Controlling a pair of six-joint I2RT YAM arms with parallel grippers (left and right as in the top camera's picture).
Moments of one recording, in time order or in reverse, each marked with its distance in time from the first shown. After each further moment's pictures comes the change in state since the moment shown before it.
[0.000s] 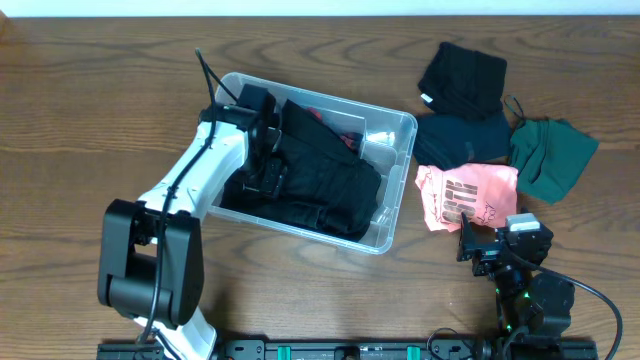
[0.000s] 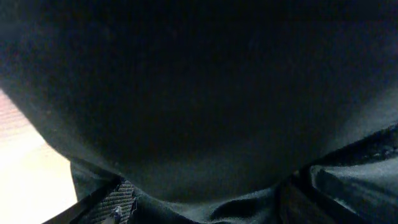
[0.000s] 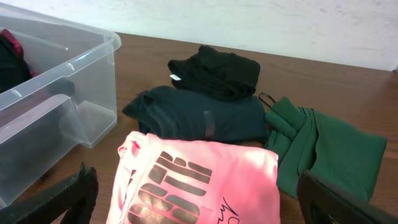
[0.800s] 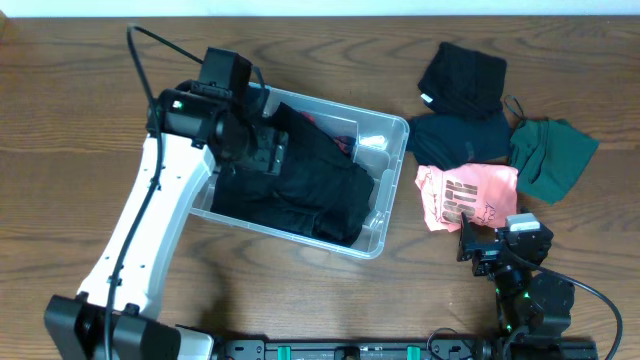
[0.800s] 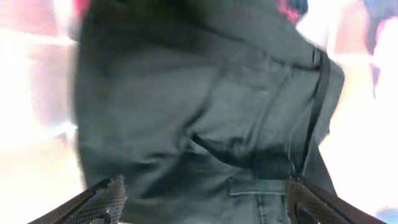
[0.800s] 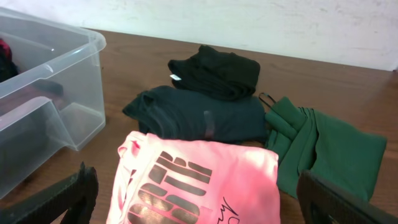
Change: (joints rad) left arm 0.000 -0.258 0.181 -0.164 0.208 -0.063; right arm 0.000 0.000 0.000 0.000 0.000 0.000
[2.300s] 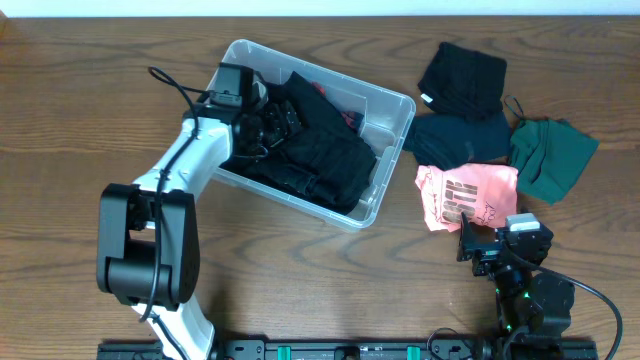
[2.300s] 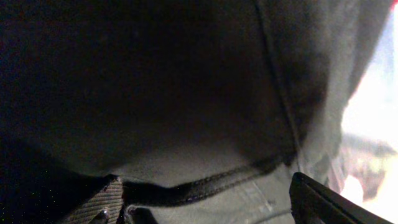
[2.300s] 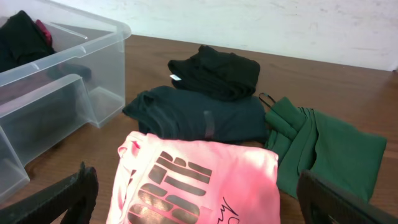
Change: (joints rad) left arm 0.111 0.333 -0.206 0.702 0.306 -0.553; right arm 0.000 0.000 0.000 0.000 0.000 0.000
